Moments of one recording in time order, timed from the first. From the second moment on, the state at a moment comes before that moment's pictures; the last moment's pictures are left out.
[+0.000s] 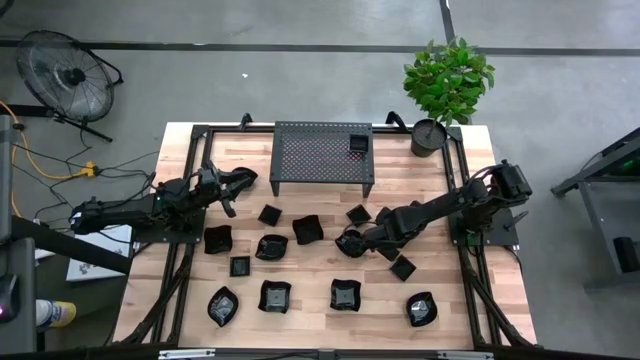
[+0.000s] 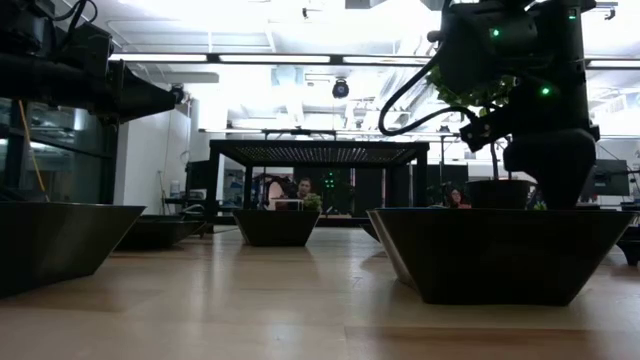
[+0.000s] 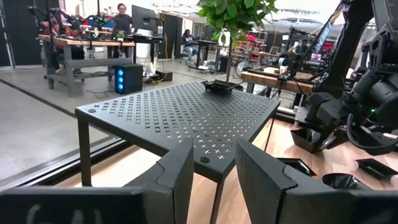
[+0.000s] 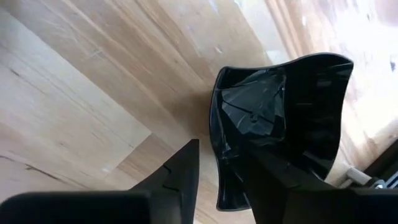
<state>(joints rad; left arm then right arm) 0.09 0.01 0.02 0.05 -0.41 -0.11 0.24 1.70 0.98 -1.10 0.17 0.99</state>
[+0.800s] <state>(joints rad) 0.09 0.01 0.02 0.05 -0.41 -0.11 0.24 1.70 0.98 -1.10 0.17 0.98</state>
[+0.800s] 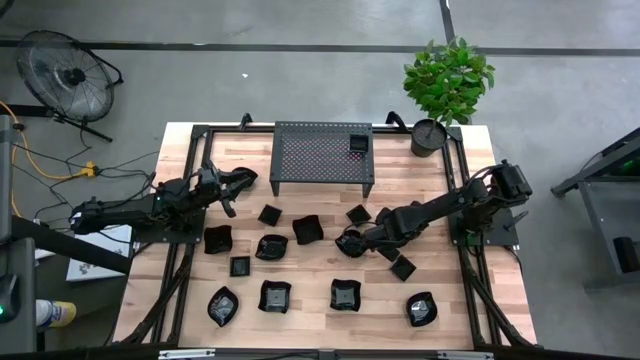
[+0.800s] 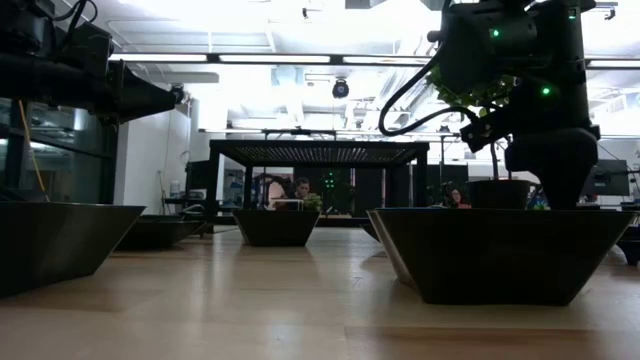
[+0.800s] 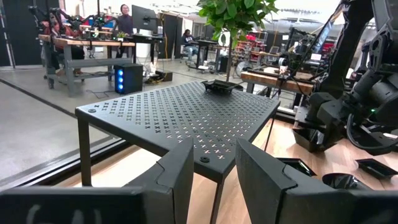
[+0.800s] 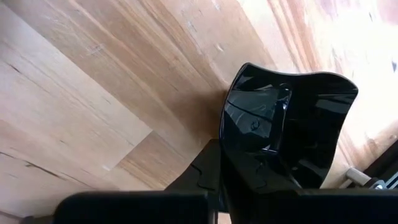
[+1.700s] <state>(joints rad) 0.09 0.01 0.02 0.05 -0.41 -0.11 0.24 1.70 1.22 -1.42 0.20 0.93</state>
